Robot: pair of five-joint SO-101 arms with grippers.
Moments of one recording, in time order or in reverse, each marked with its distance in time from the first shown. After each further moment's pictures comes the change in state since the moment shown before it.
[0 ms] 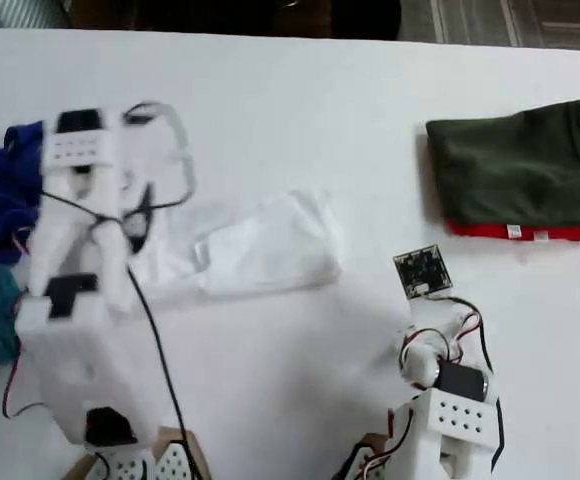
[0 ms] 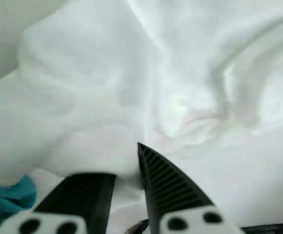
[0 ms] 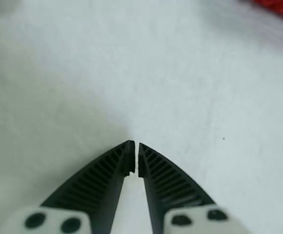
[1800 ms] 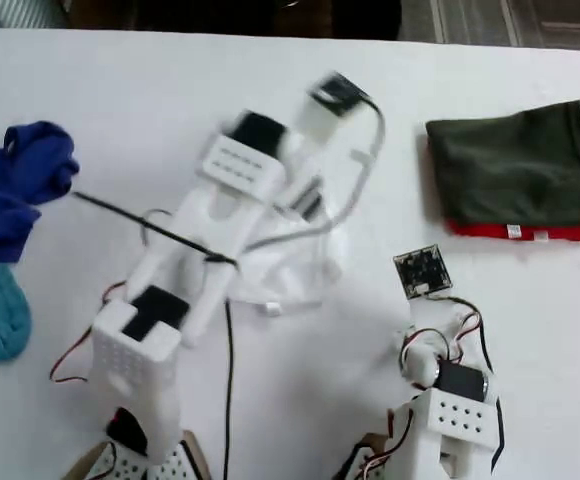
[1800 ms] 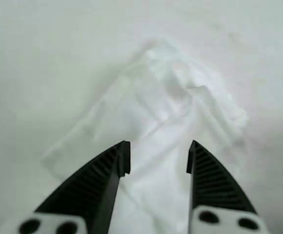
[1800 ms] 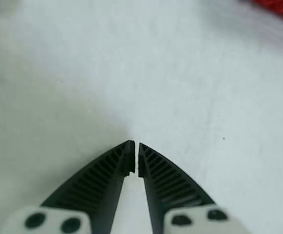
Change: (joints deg) left arm 26.6 3.6 -15.2 -11.5 -0.6; right arm 0.0 0.0 0.0 0.0 0.0
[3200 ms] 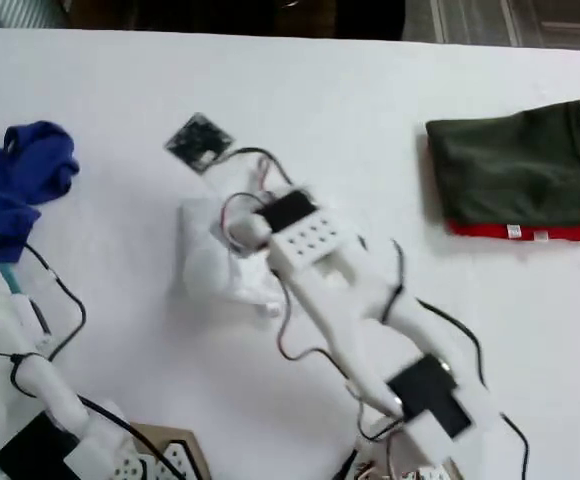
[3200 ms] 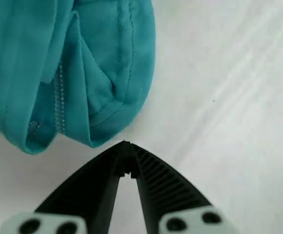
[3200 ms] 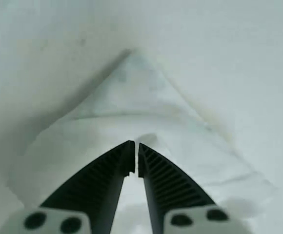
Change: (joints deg) left arm -70.8 -44.0 87.6 -37.9 0.5; right arm -50.5 76.8 -79.8 2.6 -13.2
